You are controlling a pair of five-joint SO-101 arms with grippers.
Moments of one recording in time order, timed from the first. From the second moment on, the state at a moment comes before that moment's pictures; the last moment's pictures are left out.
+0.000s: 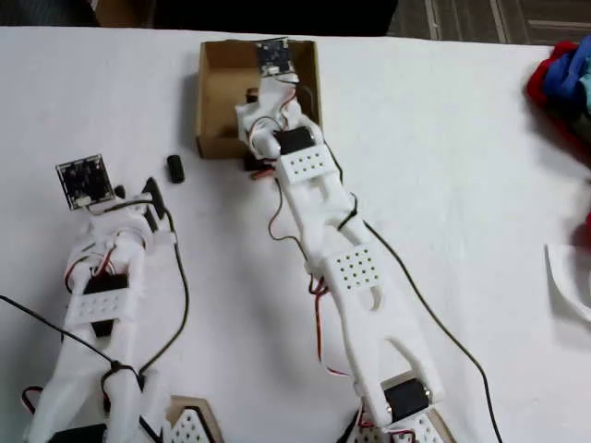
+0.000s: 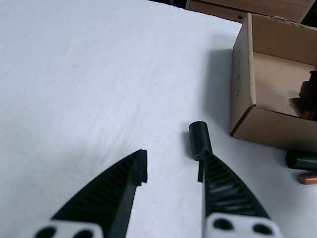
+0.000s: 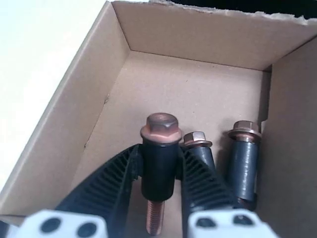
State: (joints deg) left arm -18.1 -34.7 74.3 -1.3 9.5; right arm -25.8 76.1 -79.0 46.7 -6.4
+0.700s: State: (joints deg) left arm -18.1 -34.7 74.3 -1.3 9.5; right arm -24.4 76.9 -79.2 42.0 -6.5
